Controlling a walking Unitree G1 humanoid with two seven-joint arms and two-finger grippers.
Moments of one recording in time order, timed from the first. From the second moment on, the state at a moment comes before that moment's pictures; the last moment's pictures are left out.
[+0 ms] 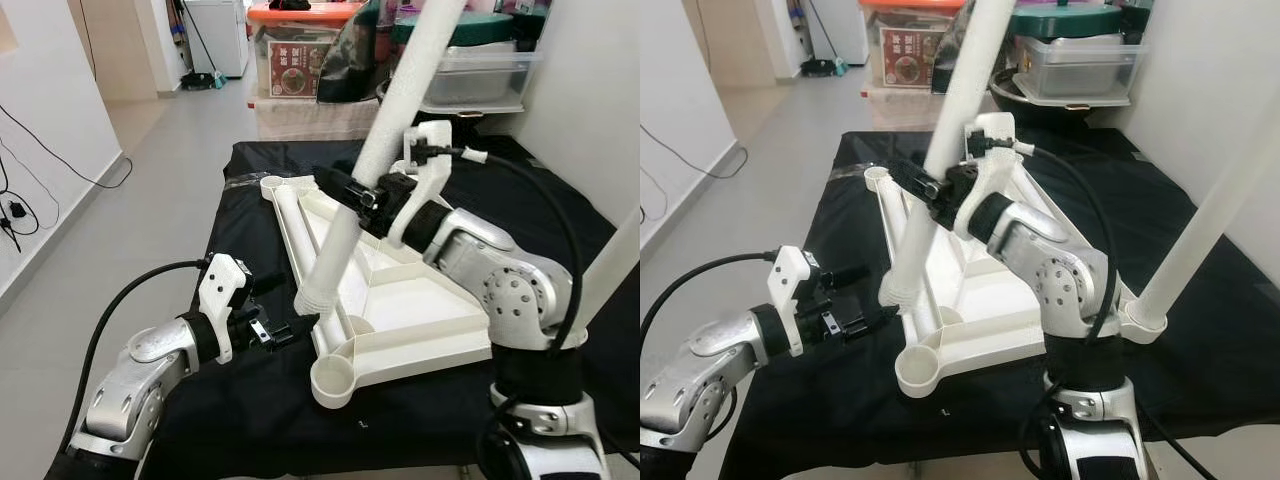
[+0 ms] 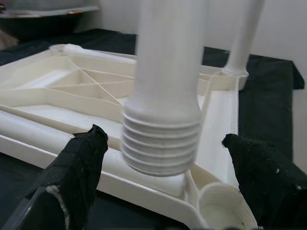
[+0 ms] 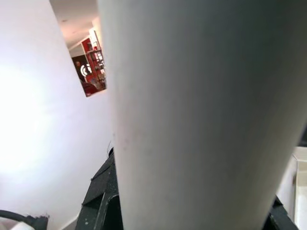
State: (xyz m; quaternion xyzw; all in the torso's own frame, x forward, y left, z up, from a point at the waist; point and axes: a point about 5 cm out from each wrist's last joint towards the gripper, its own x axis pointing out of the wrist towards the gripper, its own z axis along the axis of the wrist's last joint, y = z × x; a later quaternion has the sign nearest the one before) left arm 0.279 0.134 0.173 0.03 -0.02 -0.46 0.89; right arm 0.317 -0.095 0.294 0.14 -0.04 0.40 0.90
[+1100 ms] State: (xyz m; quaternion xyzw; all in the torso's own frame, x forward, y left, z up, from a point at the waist) left arm 0.296 0.127 0.171 0.09 -0.03 -0.46 0.88; right arm 0.298 -0.066 0.301 0.14 -0.04 0.47 0.87
